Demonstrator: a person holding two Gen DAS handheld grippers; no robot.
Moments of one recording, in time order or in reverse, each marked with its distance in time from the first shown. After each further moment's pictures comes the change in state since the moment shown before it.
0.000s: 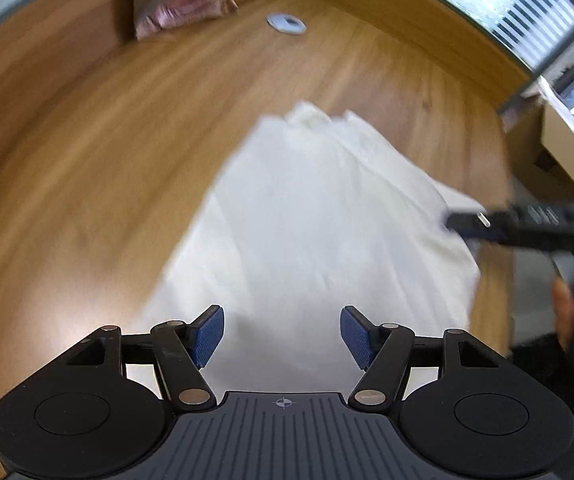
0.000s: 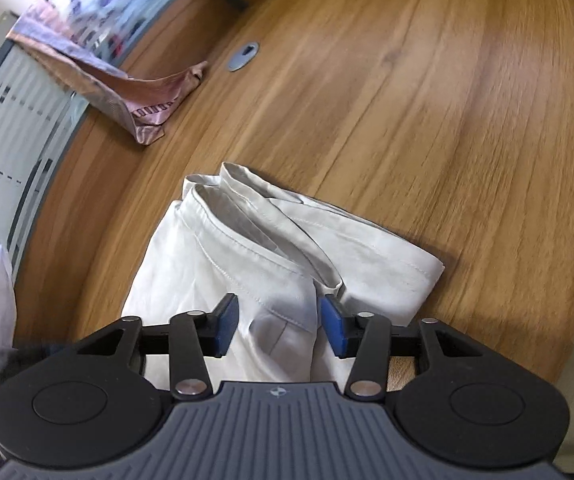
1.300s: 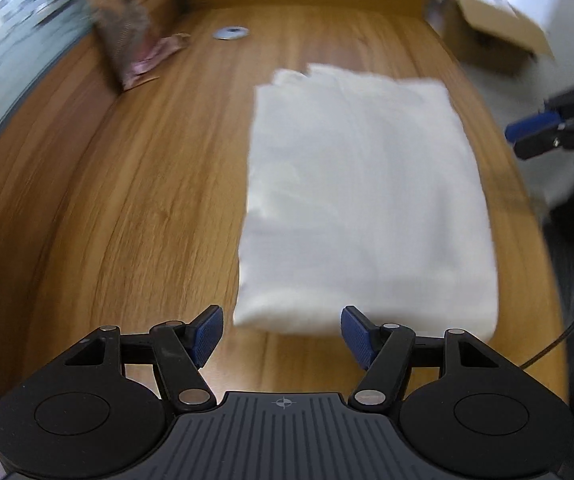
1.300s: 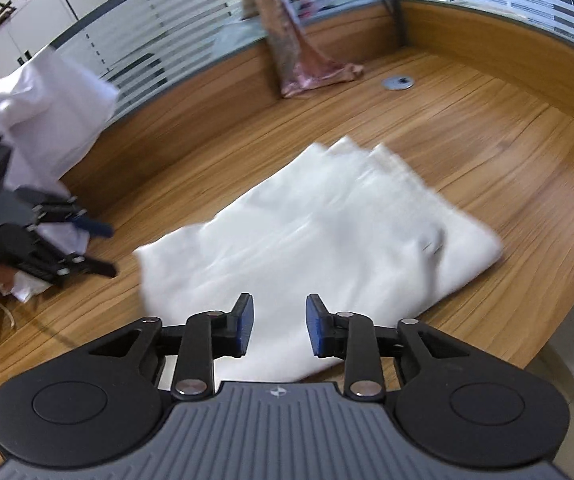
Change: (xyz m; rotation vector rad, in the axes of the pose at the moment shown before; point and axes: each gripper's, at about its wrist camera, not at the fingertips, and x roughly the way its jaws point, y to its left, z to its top) left arm -0.063 0.040 -0.087 0.528 -0.037 0.119; right arm -0.088 0.119 -0.132 -0.549 -0.030 -0.013
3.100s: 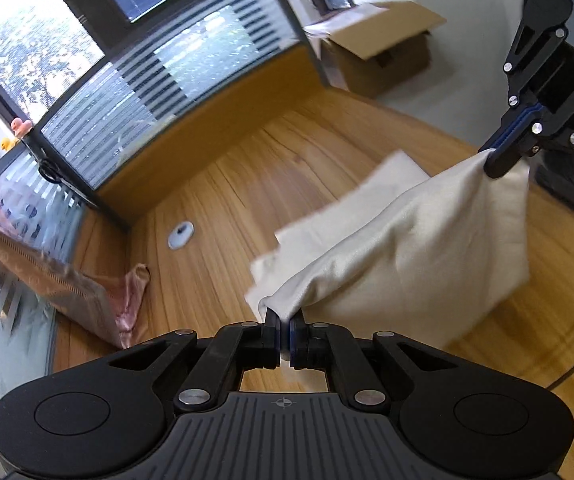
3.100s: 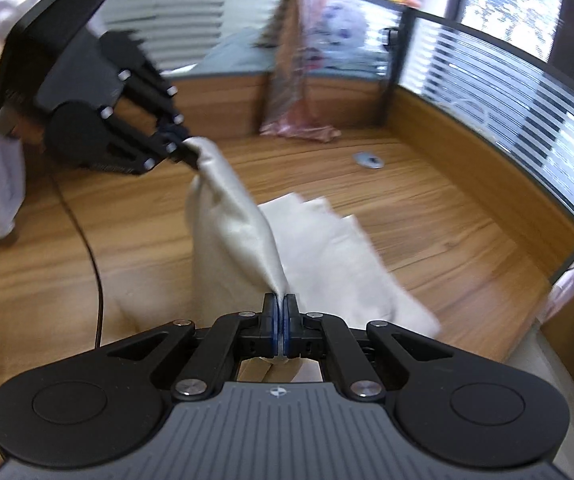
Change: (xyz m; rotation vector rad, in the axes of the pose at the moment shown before) left arm 0.022 -0.028 0.123 0.562 -0.358 0.117; right arm -0.001 0.066 0.020 -0.266 -0.116 -0.364
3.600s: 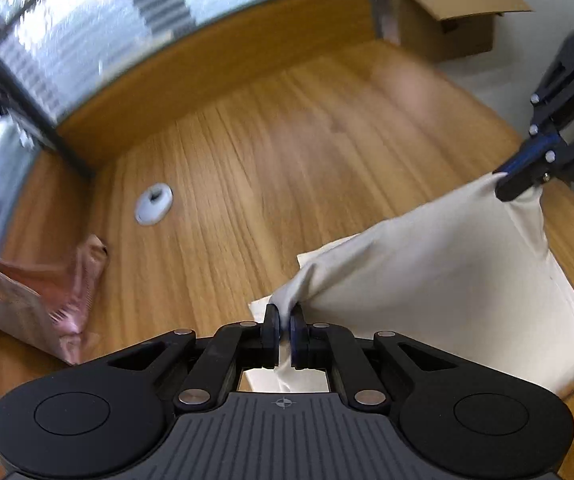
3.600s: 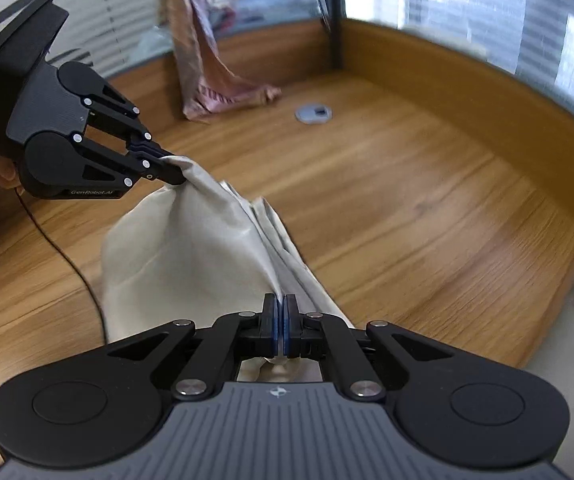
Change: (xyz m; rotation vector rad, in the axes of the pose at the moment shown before) left arm 0.143 0.046 0.051 -0.191 0.227 -0.094; right arm 0.115 -0.152 0.007 0.202 0.116 0.143
